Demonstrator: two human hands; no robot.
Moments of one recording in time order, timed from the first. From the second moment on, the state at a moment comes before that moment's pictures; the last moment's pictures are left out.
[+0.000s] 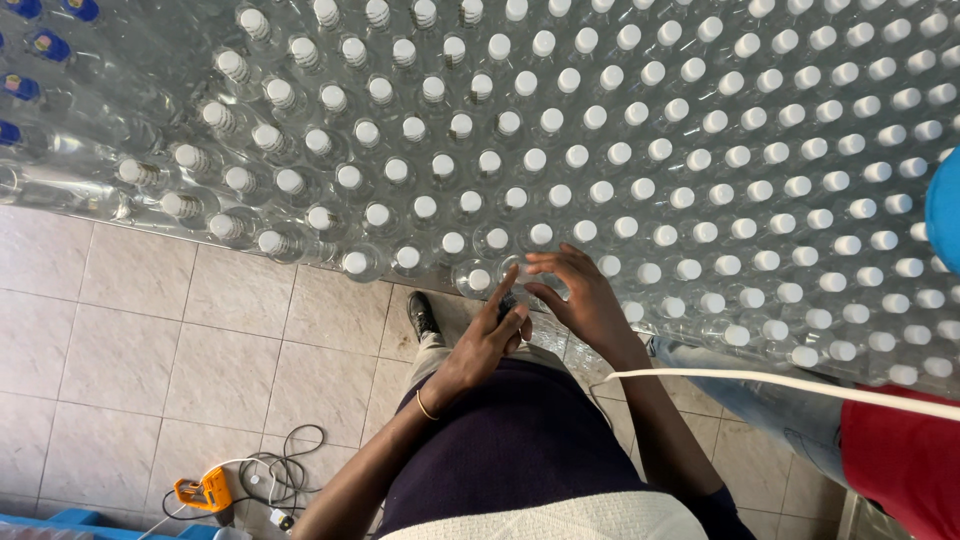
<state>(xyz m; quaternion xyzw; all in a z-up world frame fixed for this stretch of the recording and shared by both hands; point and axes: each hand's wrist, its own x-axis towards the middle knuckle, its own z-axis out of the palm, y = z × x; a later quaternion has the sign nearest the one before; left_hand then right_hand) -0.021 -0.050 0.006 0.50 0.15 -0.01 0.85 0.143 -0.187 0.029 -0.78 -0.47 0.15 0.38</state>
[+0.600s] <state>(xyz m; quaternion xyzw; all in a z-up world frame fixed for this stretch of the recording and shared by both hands) -0.023 -0.067 0.038 0.52 0.17 0.05 0.83 0.155 -0.203 0.049 -0.73 -0.46 0.23 0.45</state>
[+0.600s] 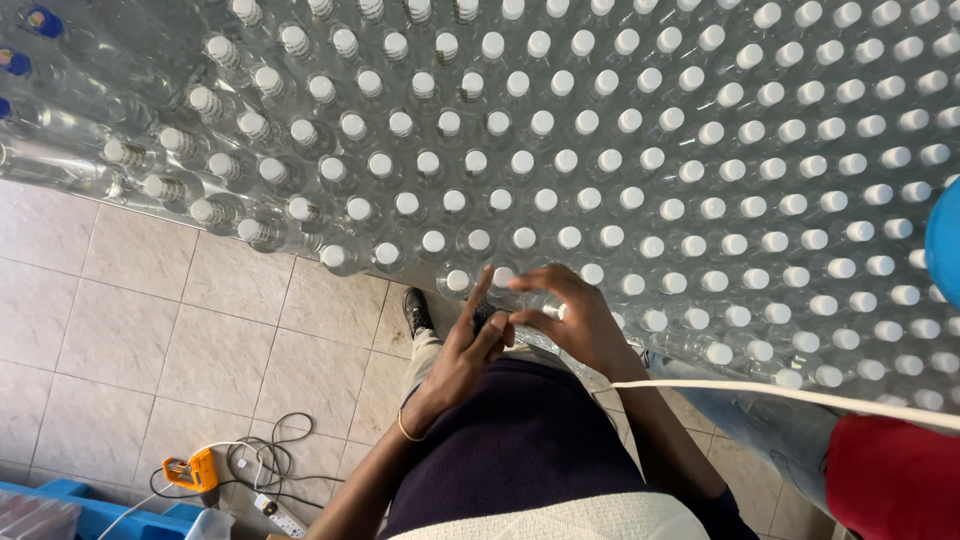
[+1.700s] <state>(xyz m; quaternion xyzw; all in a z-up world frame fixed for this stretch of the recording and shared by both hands) 0.052 -0.012 0.088 0.39 0.21 -0.02 0.90 0.194 -0.153 0.060 -0.81 -0.35 0.22 0.41</state>
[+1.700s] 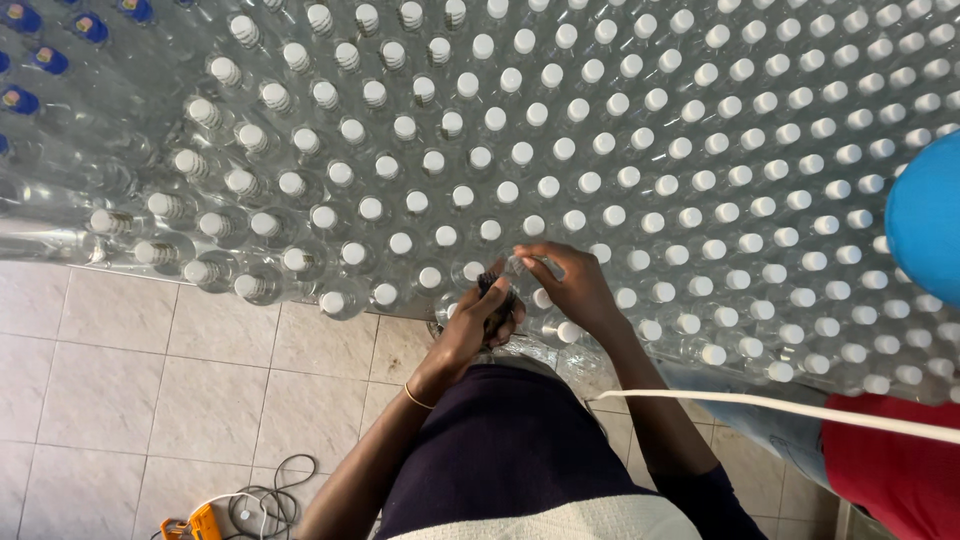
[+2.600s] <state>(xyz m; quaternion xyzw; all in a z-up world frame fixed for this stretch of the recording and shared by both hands) 0.050 -0.011 0.045 0.34 0.17 -0.07 0.92 0.206 -0.171 0.006 -0.81 -0.48 0.14 0.31</state>
